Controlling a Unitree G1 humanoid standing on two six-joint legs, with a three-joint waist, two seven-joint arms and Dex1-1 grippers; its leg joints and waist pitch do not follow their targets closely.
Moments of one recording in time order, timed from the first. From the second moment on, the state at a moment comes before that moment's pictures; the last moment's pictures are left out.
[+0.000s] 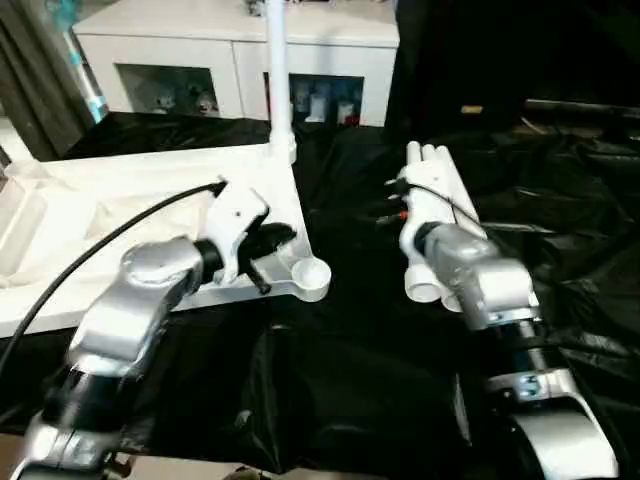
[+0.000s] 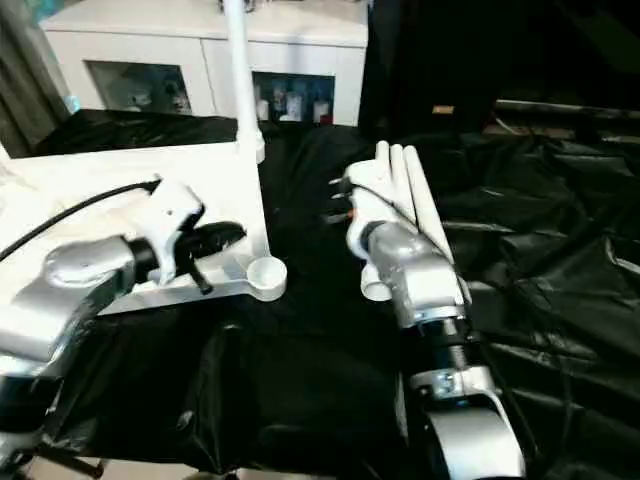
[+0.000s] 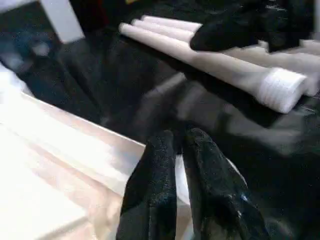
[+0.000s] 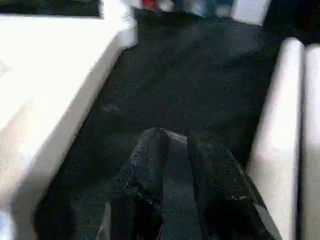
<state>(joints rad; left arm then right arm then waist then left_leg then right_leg) -0.41 0.45 -0.11 -0.11 -0.19 0.61 -0.73 -0.68 -0.10 -0.04 0.36 0.08 0.66 0.19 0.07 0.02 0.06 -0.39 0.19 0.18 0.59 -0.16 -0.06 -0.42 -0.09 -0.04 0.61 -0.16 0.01</state>
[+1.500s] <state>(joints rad) -0.32 0.56 -0.17 -0.34 -0.28 0.77 -0.80 -0.90 -0.16 -0.14 0.84 0.09 0.81 0.12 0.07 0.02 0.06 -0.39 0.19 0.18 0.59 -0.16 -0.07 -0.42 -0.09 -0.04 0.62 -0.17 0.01</state>
